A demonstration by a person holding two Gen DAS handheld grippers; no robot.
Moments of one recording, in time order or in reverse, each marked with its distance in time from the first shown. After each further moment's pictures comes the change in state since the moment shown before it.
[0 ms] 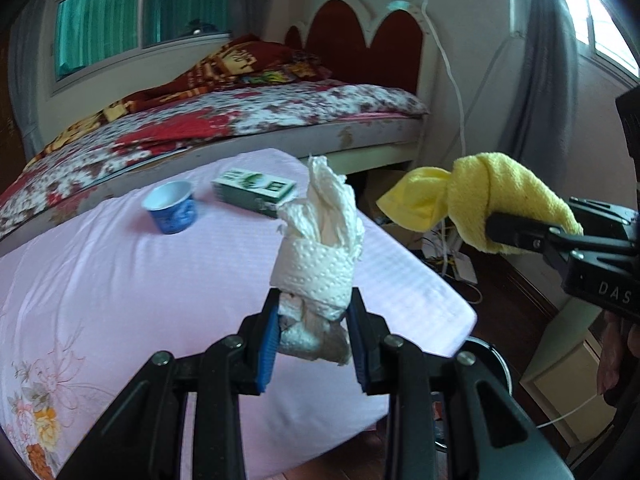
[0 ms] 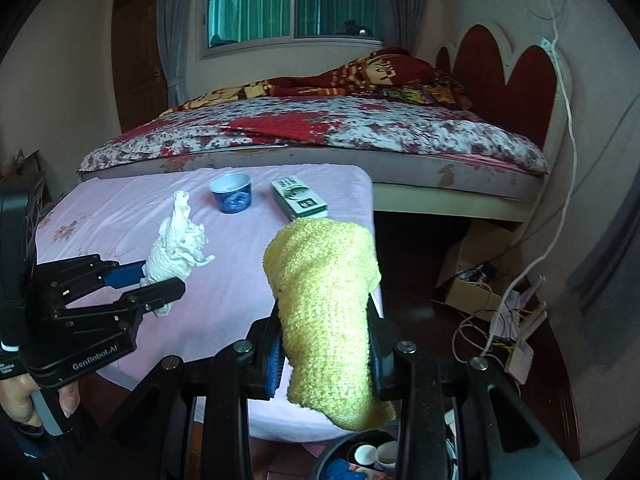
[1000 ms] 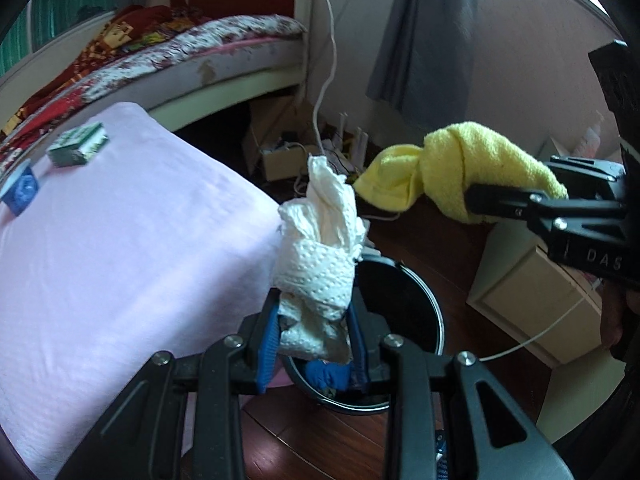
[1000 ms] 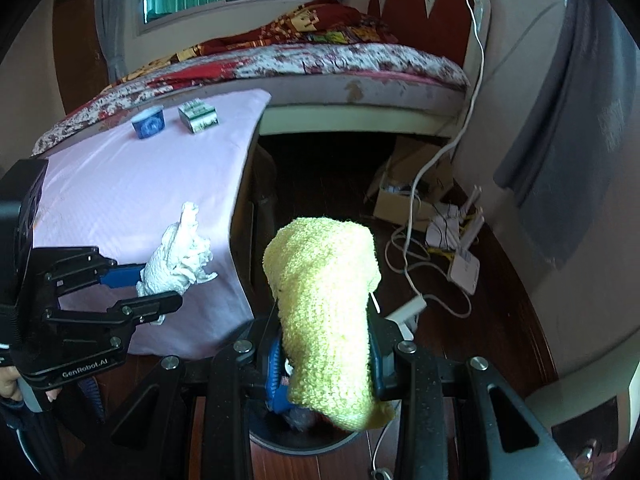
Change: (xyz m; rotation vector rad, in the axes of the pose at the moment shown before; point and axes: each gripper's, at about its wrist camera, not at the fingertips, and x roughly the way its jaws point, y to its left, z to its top) left arm 0.048 -0.157 -0.067 0.205 0.218 -0.238; right arm -0.043 -0.111 -0.144 0.116 0.186 -0.146
